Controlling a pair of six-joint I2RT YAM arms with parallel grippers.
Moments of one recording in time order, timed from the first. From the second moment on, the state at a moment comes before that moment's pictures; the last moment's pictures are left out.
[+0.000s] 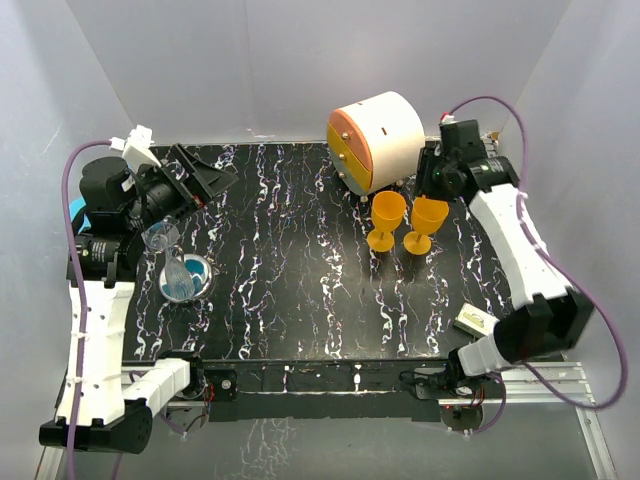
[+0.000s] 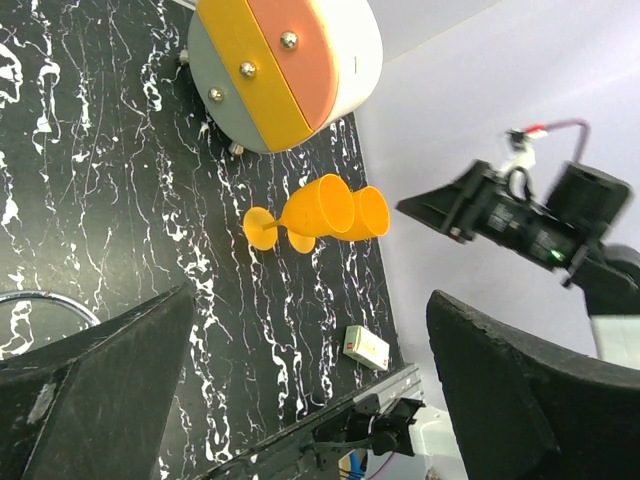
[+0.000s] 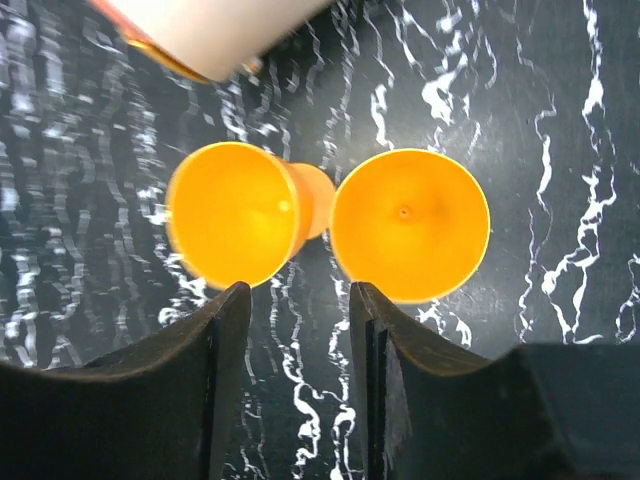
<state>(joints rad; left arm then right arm) -0.05 0.99 1.40 -0.70 0.51 -0.73 0.18 1.51 1.57 -0.94 0.04 0.31</state>
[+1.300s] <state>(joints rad) -0.07 0.91 1.81 -1.44 -0.14 -0.48 0.64 1.21 1.11 -0.07 -0.55 0.82</state>
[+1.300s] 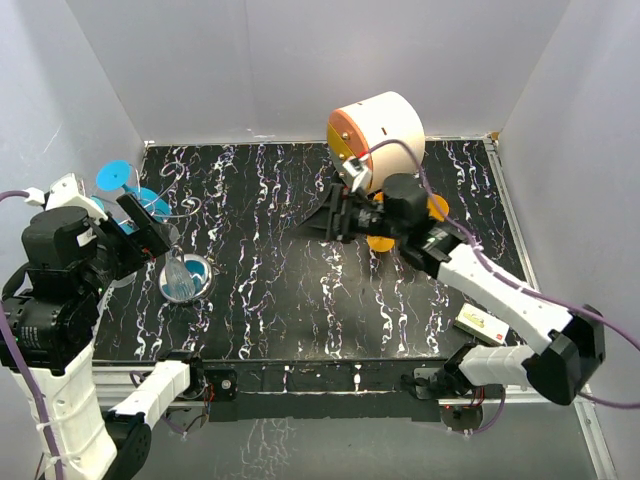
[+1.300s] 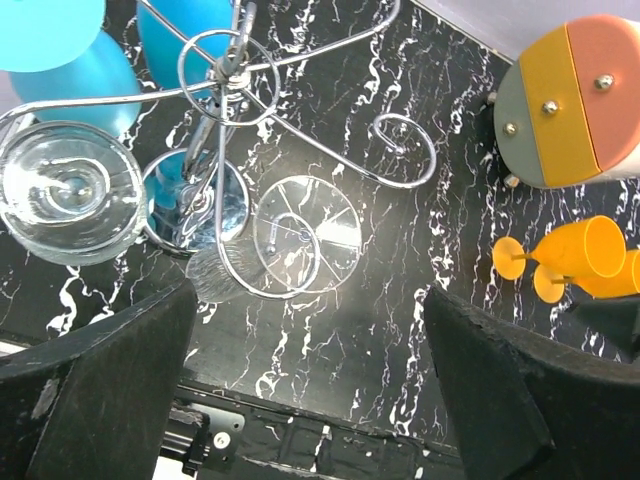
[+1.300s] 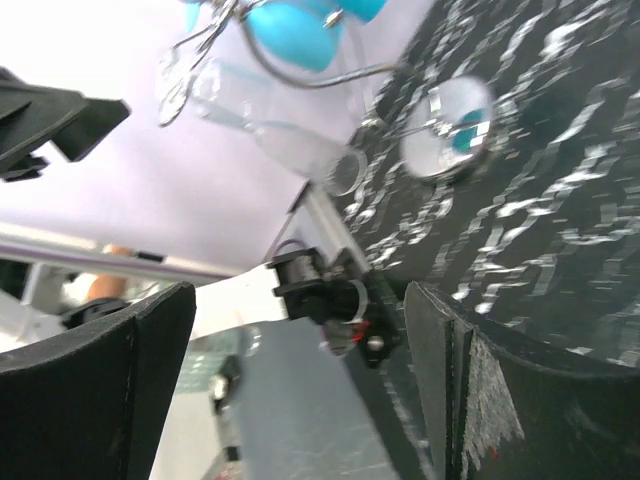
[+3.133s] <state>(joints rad) -0.40 1.12 1.75 -1.48 -0.54 -0.29 0.80 1.26 1.14 -0.11 -0.29 0.73</state>
